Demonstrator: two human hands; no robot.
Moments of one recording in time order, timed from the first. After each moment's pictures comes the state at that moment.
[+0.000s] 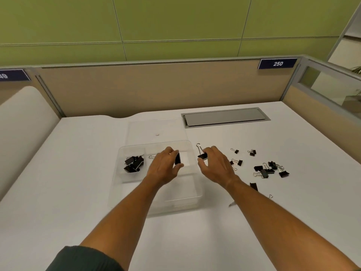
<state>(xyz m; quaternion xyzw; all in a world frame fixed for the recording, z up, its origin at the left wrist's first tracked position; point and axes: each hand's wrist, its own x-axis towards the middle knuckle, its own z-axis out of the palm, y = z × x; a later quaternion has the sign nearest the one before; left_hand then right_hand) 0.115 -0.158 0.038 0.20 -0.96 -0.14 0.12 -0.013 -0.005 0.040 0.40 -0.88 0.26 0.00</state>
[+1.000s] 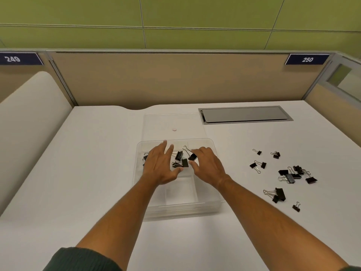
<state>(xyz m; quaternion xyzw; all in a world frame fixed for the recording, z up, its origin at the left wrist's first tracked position) 0.158 -0.238 0.009 0.28 -0.96 -0.08 0.05 0.033 -0.100 0.017 0.47 -0.86 0.21 -0.03</state>
